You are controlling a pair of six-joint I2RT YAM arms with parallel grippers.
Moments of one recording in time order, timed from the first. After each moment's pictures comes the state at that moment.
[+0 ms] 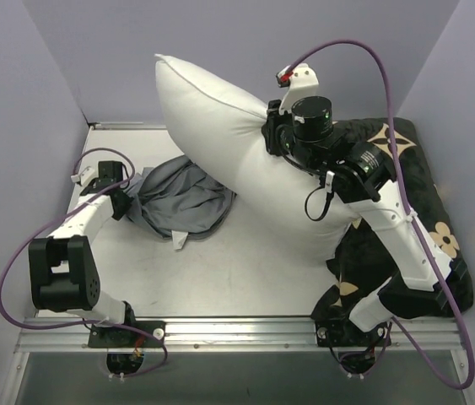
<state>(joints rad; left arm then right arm) 0.04 1.52 0.99 -0.48 -0.37 -0.86 0.80 1.53 2.06 -0.85 0.40 0.20</state>
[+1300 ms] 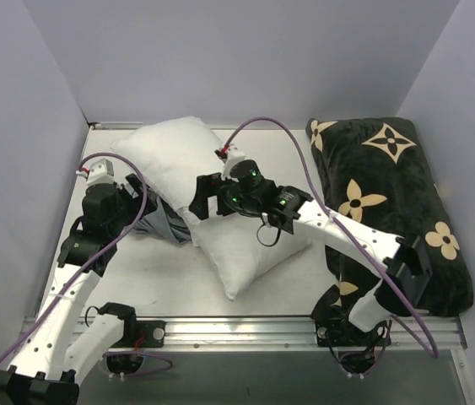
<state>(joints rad) -0.20 0.84 0.86 -0.48 -0.18 -0.62 0.91 1.62 1.37 -0.24 -0.02 0.48</state>
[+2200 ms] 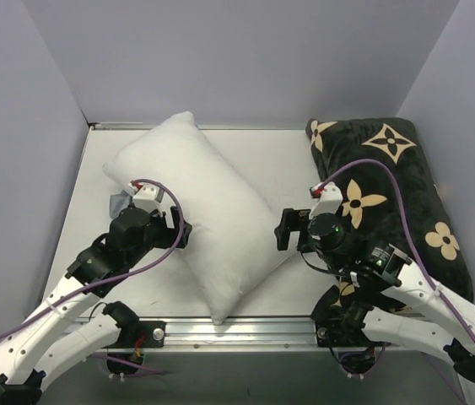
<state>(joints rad) -0.66 0.72 0.78 -0.53 -0.22 -0.44 0.95 0.83 0.91 -0.68 0.50 0.58</state>
